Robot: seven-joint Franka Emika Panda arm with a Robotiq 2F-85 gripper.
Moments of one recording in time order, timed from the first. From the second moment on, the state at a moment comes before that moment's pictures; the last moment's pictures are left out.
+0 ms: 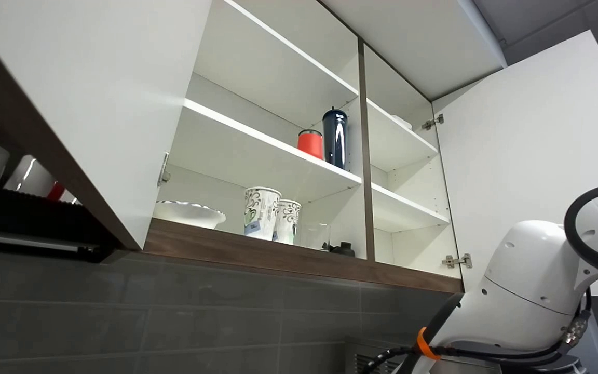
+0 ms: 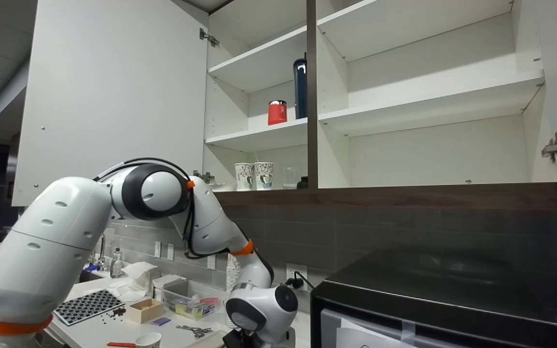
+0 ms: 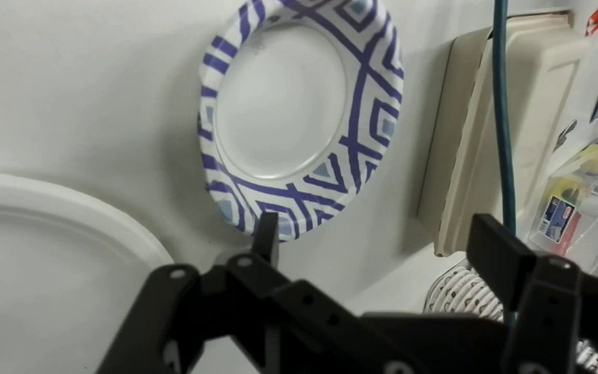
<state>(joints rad) -0.08 0.38 -0.06 -2.17 1.13 2.37 -0.94</state>
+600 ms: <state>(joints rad) -0.08 0.36 -0.06 -2.18 1.05 2.38 -0.89</state>
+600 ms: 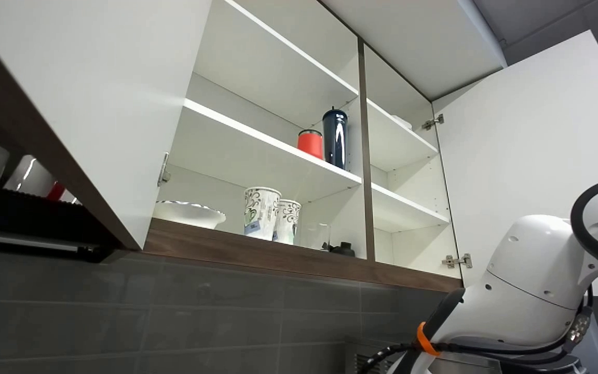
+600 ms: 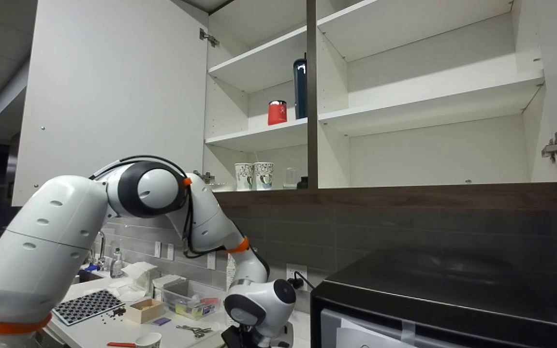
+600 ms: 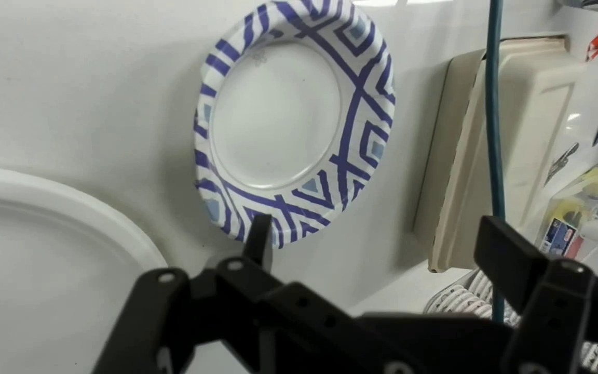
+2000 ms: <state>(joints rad) -0.02 0.05 0.00 -2.36 0.84 2.38 -0.49</state>
